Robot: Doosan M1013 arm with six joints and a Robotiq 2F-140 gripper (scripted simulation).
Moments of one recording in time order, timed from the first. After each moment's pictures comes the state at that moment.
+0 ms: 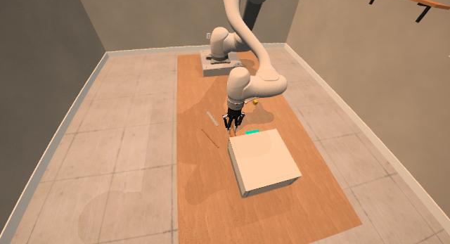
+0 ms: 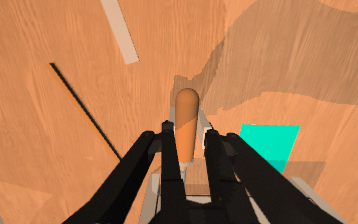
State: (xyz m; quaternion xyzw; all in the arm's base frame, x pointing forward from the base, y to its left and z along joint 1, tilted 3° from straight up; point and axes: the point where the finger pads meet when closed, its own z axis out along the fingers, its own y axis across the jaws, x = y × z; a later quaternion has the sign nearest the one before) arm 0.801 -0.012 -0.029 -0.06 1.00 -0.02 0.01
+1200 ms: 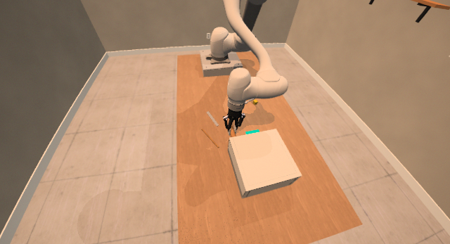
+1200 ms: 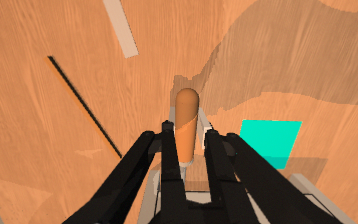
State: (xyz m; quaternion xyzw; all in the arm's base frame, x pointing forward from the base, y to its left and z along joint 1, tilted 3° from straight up) arm 0.809 -0.011 -0.029 -0.06 1.00 -0.02 0.01
